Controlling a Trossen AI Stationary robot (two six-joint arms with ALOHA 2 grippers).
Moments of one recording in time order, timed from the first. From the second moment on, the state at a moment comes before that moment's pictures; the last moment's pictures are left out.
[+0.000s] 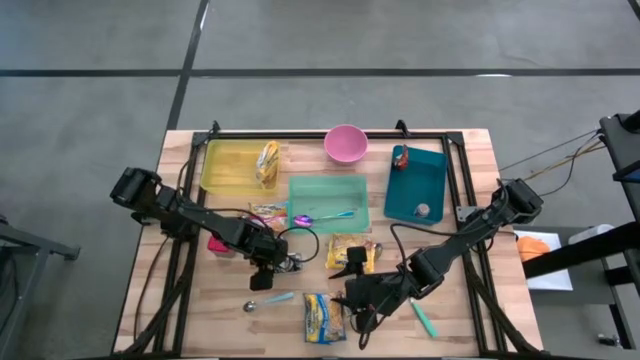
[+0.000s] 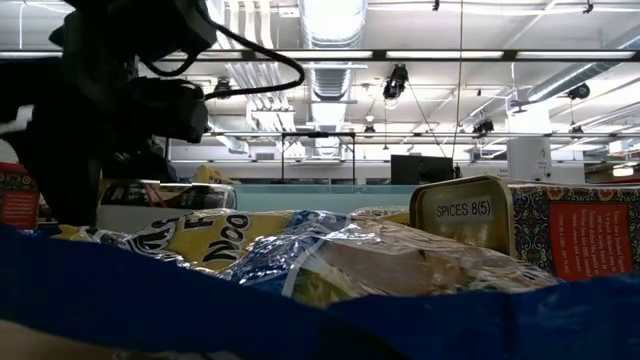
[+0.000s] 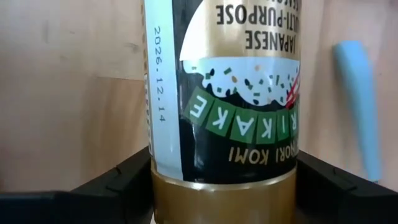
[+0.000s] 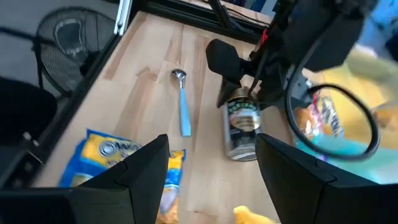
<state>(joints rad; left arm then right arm) -0.30 1.60 0.79 -0.48 0.15 -0.43 0.59 1.71 1.29 -0.21 0.49 0.12</state>
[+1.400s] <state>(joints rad) -0.10 1.59 1.04 -0.39 0.49 -0.61 0.59 1.67 1.29 -0.27 0.59 -0.18</state>
